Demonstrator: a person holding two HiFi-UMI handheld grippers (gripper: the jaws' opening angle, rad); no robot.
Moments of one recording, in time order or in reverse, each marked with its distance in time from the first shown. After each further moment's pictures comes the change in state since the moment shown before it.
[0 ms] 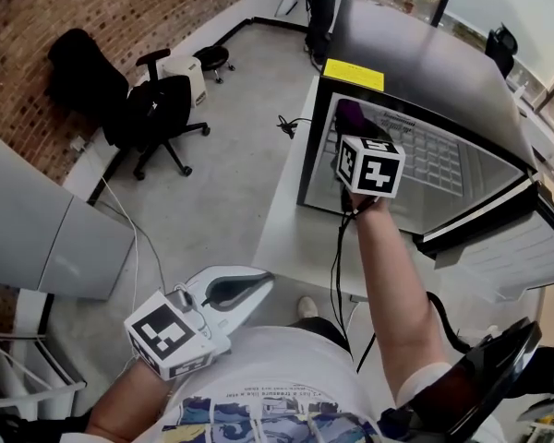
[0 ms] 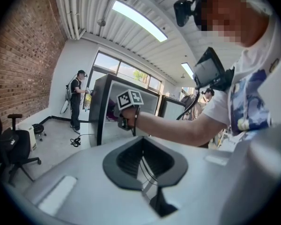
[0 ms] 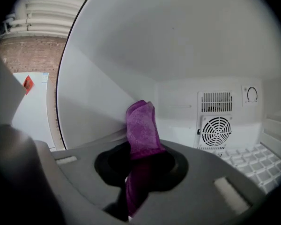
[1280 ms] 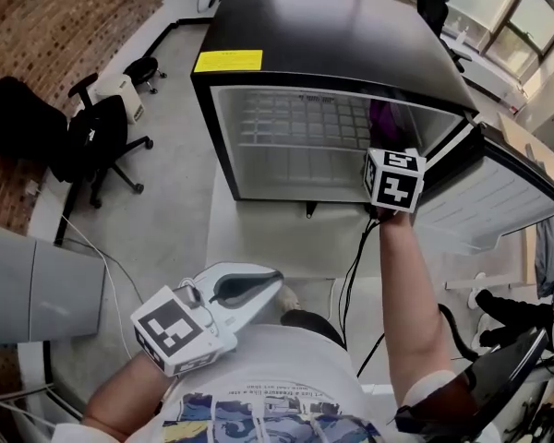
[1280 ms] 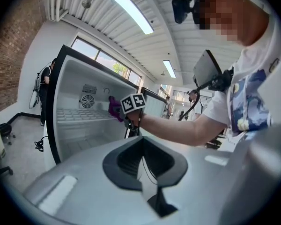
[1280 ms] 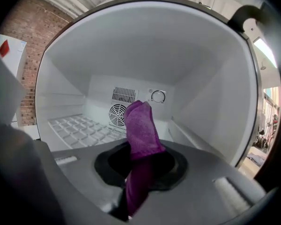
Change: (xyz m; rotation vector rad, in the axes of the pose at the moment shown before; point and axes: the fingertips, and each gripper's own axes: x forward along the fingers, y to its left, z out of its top) left arm 0.089 -0.061 0.009 0.056 0.069 -0.307; right arm -0.135 -0.203 -0.047 -0.101 0.074 -0.446
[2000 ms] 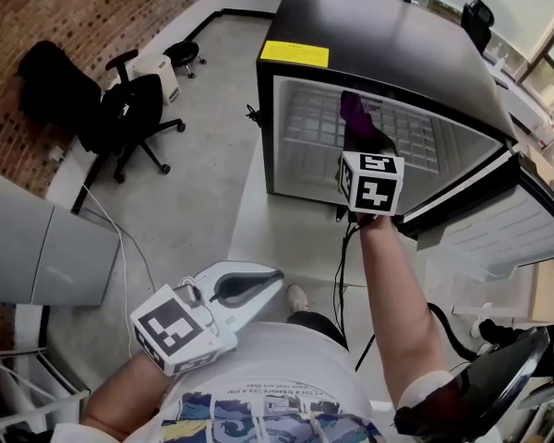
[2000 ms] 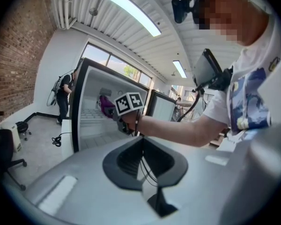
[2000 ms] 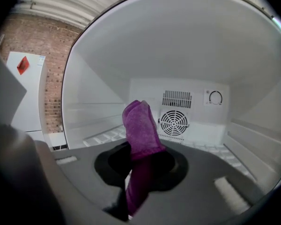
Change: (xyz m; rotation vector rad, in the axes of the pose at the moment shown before) left arm -0.039 0.009 -0.011 -0.047 -0.025 0.147; right arm 0.012 0.148 0.025 0.001 -0.051 0.280
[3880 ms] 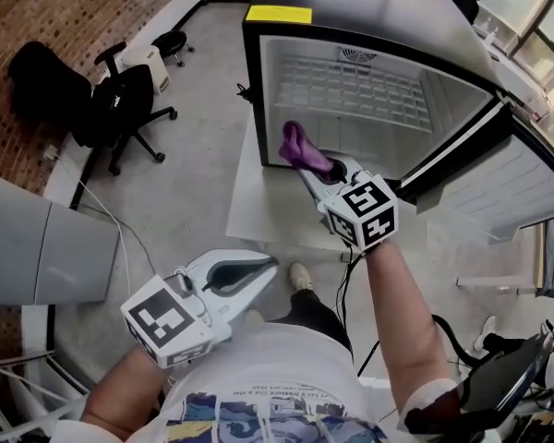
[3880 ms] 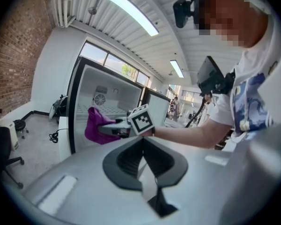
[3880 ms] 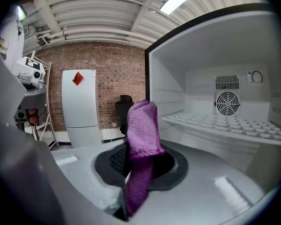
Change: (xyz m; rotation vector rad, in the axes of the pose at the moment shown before) left arm -0.019 -0.025 -0.017 0.016 0.010 -0.033; right arm -0.093 0.127 -0.060 -0.066 -0.021 0.575
